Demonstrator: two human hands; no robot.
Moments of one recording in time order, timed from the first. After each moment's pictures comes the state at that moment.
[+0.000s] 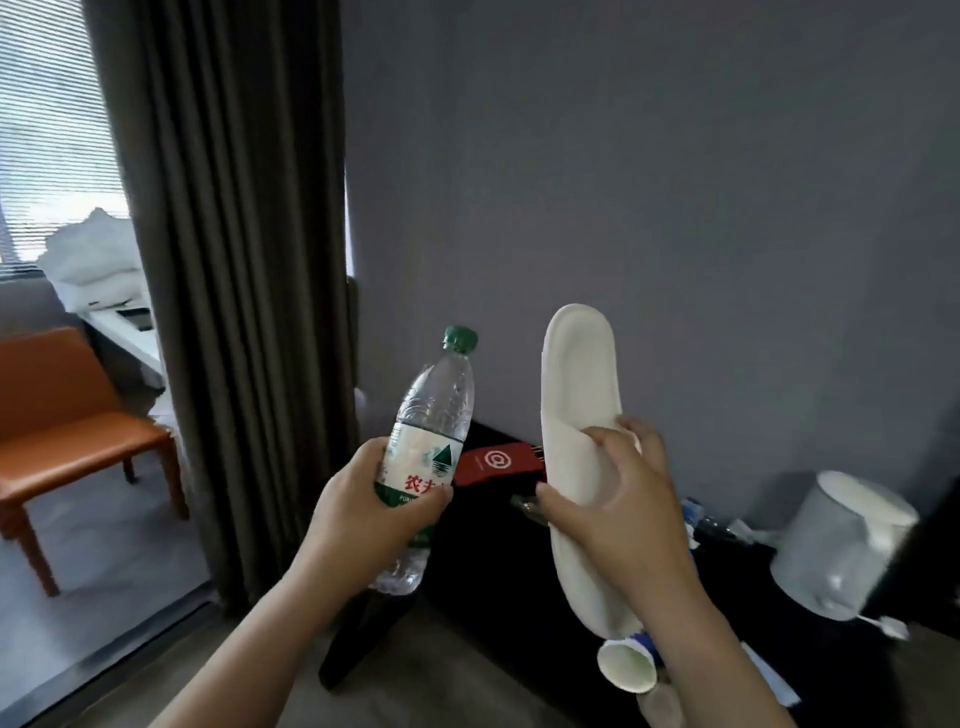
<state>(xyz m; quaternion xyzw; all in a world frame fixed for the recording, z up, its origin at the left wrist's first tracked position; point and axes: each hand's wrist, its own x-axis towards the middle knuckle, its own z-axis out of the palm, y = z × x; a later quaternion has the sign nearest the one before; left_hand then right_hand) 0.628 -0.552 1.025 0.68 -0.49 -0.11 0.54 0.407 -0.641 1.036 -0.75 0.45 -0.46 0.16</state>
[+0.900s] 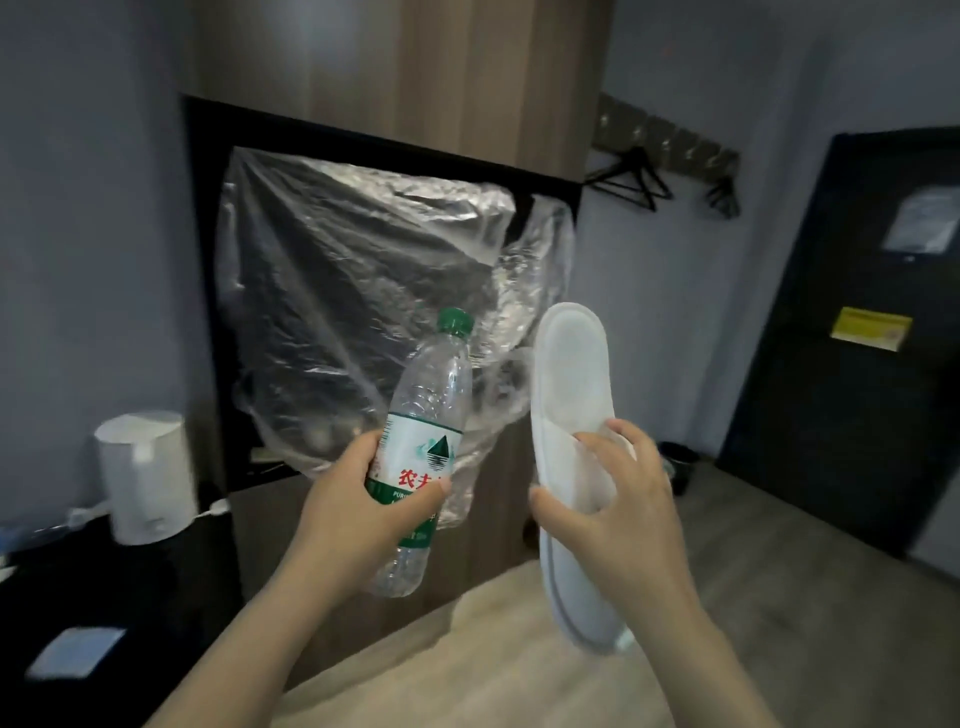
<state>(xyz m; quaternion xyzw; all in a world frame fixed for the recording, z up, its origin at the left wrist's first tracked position) 0.014 -0.448 1.047 0.27 -0.76 -0.44 0.39 -0.137 -0.279 1.051 -0.36 0.80 -0.45 -0.18</state>
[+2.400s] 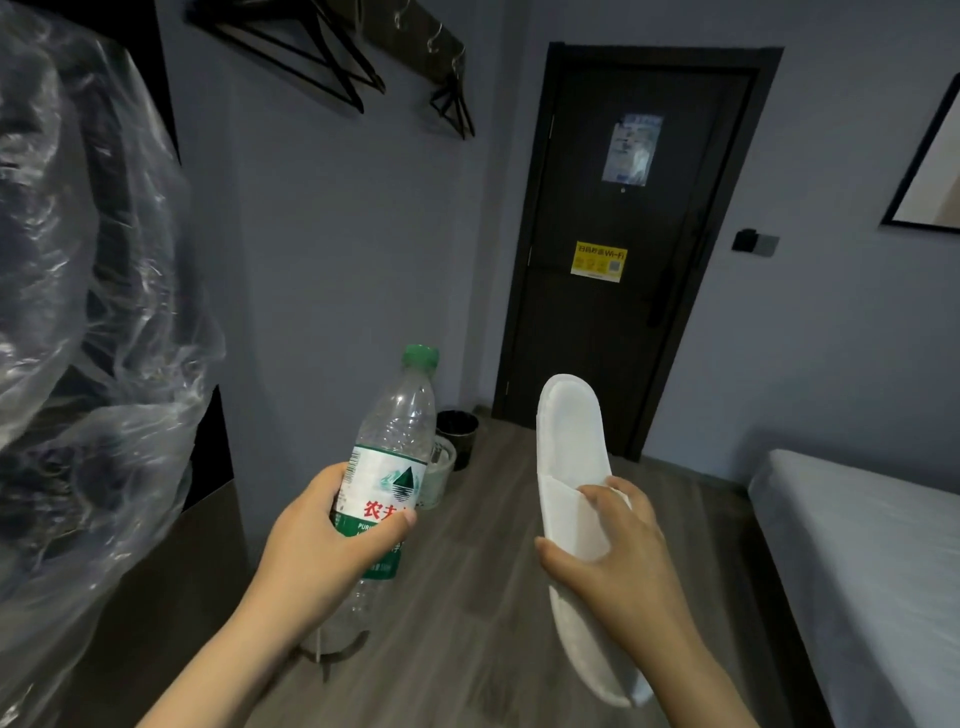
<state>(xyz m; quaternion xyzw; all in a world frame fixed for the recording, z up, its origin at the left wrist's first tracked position) -0.707 -0.521 0.984 0.09 -0.82 -0.53 0.20 -0.753 -0.259 0.977 -0.08 0.91 -0.37 -0.16</state>
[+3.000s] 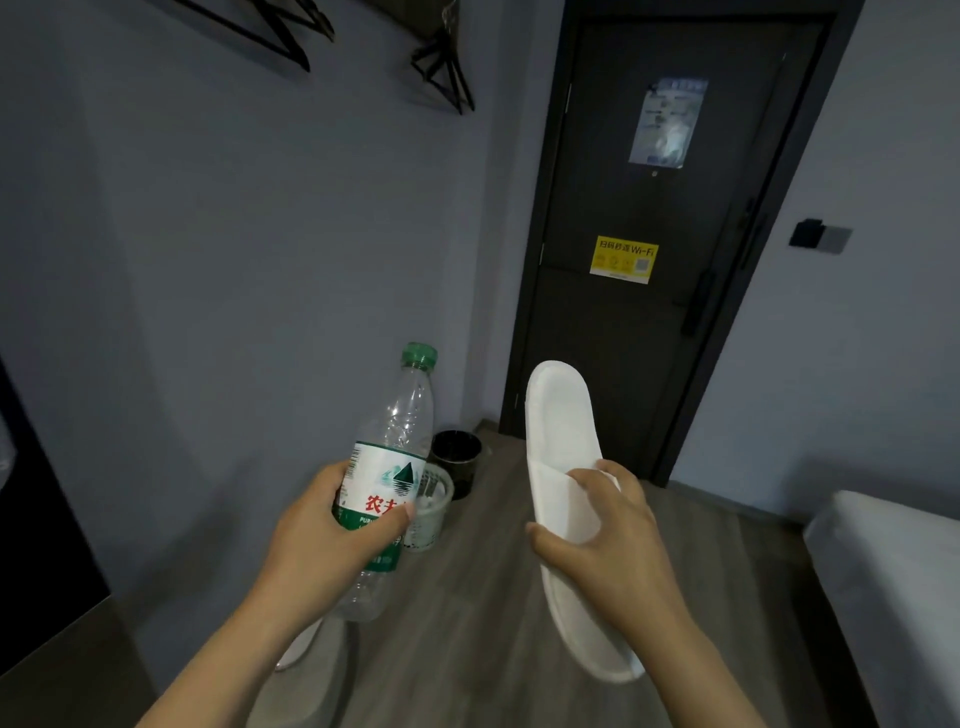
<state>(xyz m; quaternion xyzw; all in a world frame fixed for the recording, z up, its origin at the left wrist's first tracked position) -1.021 -0.521 0.976 0.12 -0.81 -0.54 0.20 -1.076 -0.269 0.977 -0.11 0.92 -0.36 -0.15</state>
